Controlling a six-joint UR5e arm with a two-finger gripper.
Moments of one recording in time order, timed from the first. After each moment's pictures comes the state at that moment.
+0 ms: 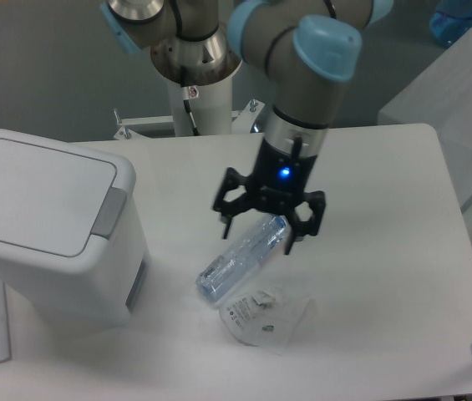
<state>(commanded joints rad) 2.47 -1.76 -1.52 -1.04 1.05 0.49</state>
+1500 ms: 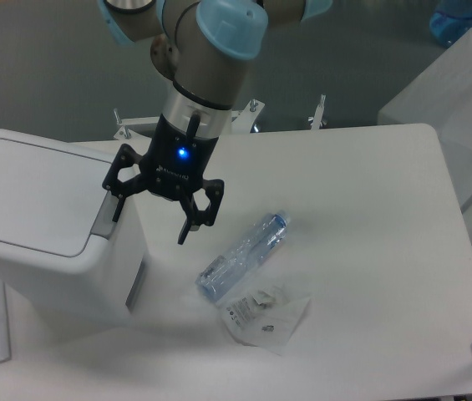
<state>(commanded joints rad) 2.38 -1.71 -1.62 -1.03 1.01 0.41</state>
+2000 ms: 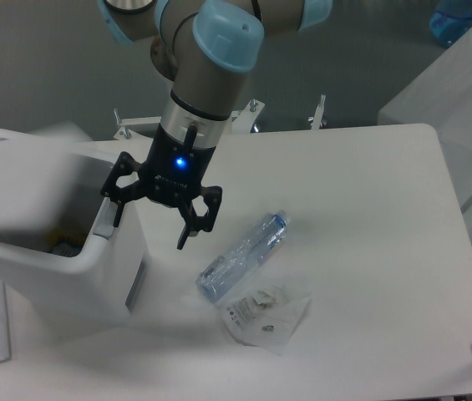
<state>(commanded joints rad) 2.37 -1.72 -1.62 -1.03 1.03 0.41</state>
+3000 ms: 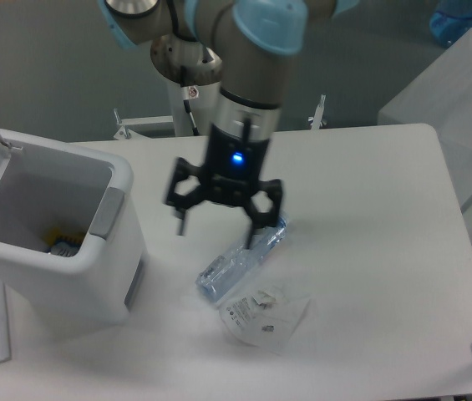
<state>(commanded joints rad) 2.61 -1.77 -1.59 -1.04 1.30 0.80</state>
